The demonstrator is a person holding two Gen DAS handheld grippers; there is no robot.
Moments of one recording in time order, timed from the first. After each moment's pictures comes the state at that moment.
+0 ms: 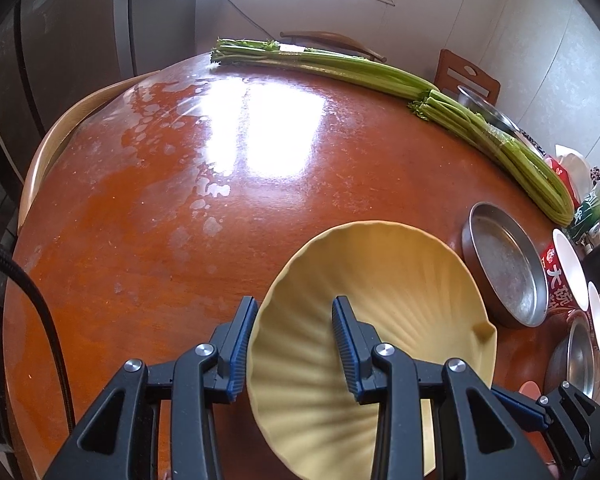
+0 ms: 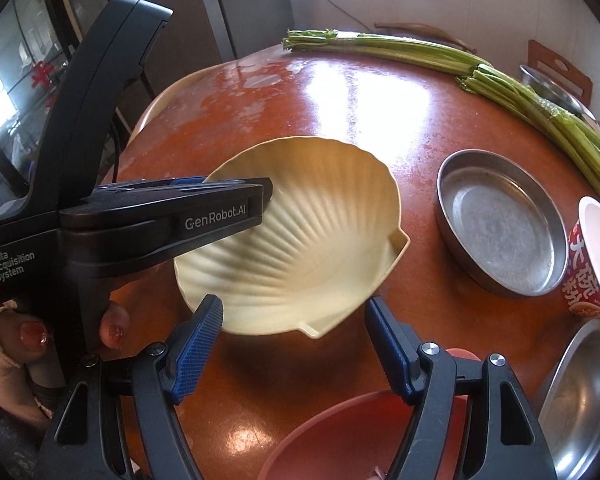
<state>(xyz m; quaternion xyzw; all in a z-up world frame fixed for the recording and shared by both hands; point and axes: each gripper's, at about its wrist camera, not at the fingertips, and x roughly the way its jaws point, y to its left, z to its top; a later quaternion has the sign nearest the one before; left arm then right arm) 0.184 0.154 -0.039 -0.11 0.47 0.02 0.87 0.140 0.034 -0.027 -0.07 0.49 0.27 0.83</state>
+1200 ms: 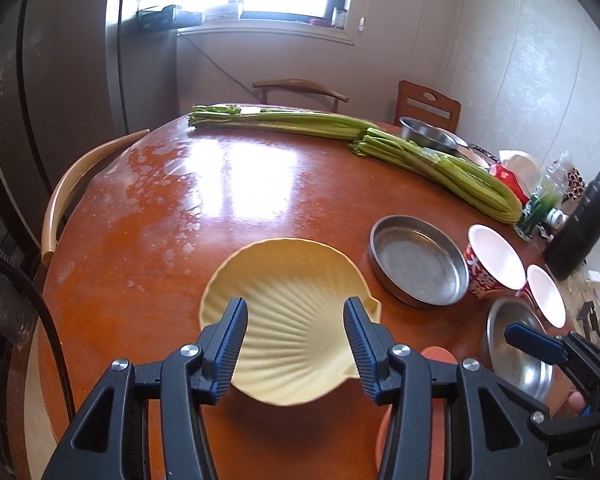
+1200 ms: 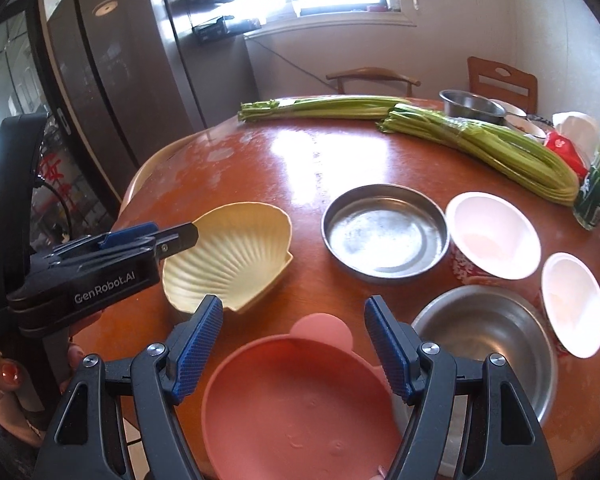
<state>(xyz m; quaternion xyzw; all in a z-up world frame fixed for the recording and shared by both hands) 0.110 0.094 0.033 -0.07 0.40 0.00 0.91 0.093 -0.066 0.039 -0.01 0.41 0.22 0.89</state>
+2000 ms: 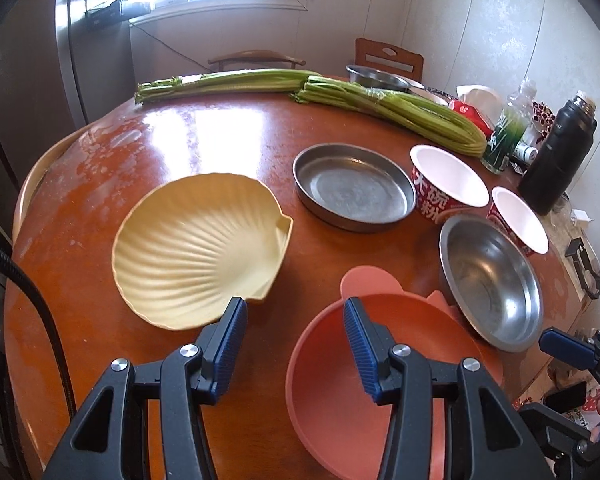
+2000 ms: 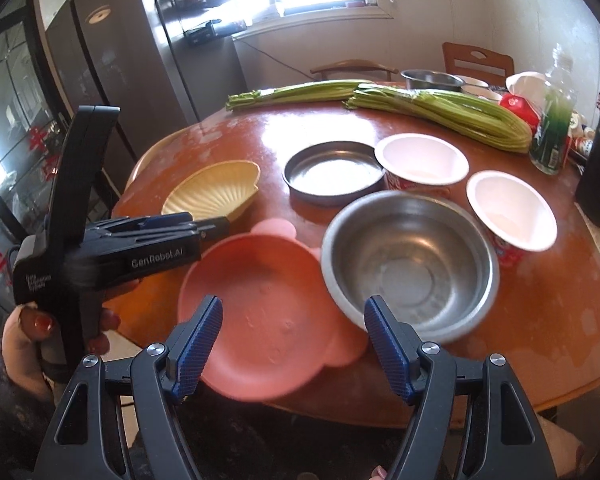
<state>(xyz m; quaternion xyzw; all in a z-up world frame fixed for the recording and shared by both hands) 0.086 0.027 -0.004 -0.03 0.45 -0.05 0.89 0.015 -0.141 0.022 0.01 0.42 0.21 0.88</state>
